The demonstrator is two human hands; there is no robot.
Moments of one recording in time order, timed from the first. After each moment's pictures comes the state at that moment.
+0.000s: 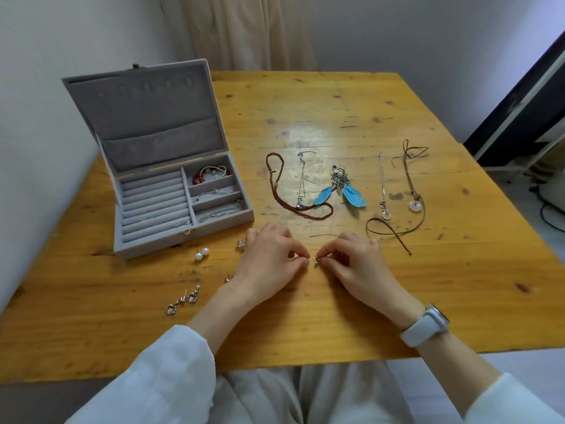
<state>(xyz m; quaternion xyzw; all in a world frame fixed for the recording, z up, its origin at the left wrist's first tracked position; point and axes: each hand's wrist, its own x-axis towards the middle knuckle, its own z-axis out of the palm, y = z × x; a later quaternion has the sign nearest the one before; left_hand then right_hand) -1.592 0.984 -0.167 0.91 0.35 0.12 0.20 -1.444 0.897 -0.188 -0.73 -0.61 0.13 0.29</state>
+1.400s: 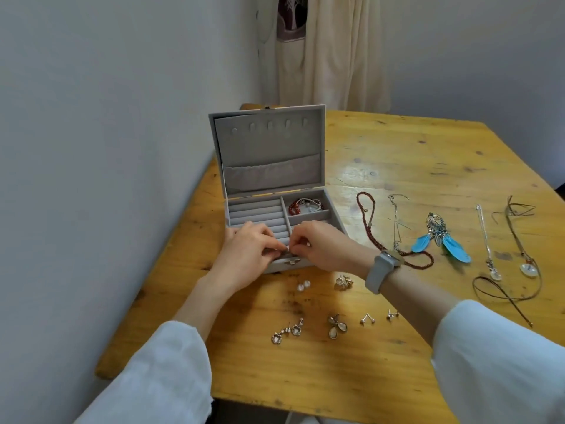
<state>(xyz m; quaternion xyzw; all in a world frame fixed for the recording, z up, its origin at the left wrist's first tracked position) -1.736 1.091 -0.141 0.88 0.44 0.13 0.12 -1.568 1.066 -0.138 -0.60 -0.76 0.20 0.15</state>
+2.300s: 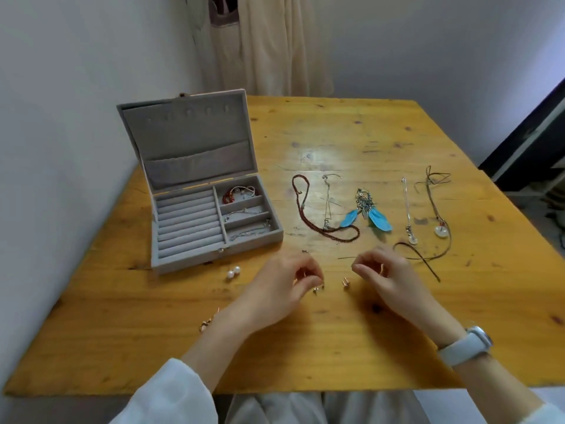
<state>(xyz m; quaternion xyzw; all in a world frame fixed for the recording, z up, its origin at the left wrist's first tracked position) -1.631 0.990 -0.141 0.88 0.28 0.12 0.35 -1.440 0.905 -0.175 -0.71 -0.56 0.22 0.37</state>
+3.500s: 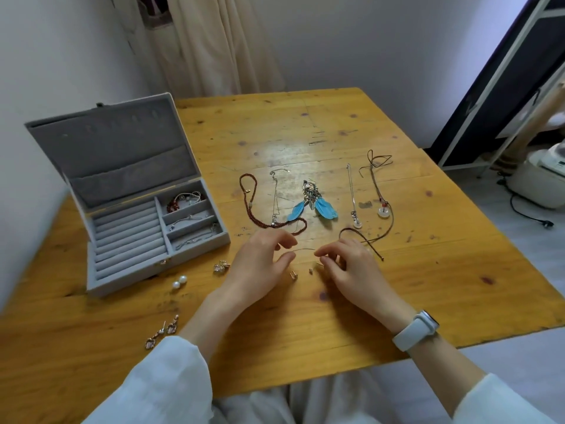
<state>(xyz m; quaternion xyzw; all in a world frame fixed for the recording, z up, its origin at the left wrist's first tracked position) -1.569 0.995 -0.160 0.91 0.30 0.16 0.25 -1.423 0.888 -0.190 -0.76 -0.55 0.11 0.34</state>
